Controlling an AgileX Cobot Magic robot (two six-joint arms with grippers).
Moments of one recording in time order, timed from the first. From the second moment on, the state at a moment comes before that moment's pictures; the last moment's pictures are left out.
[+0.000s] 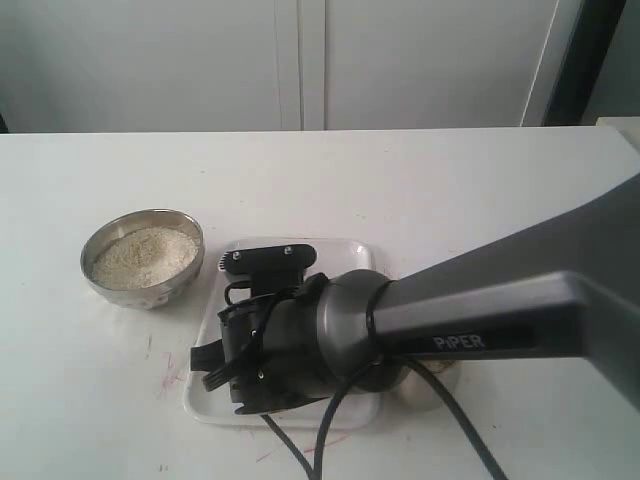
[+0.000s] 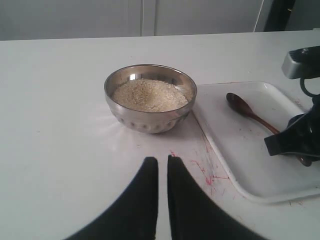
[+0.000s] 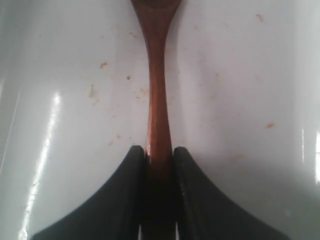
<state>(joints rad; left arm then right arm) -0.16 0.00 0.01 -0.17 0.08 -0.02 0.91 2.02 -1.16 -0.94 0.63 1.70</state>
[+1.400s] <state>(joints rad) -0.16 0.00 0.01 -0.17 0.08 -0.02 1.15 0.97 -0.83 -0.75 0.84 0.93</state>
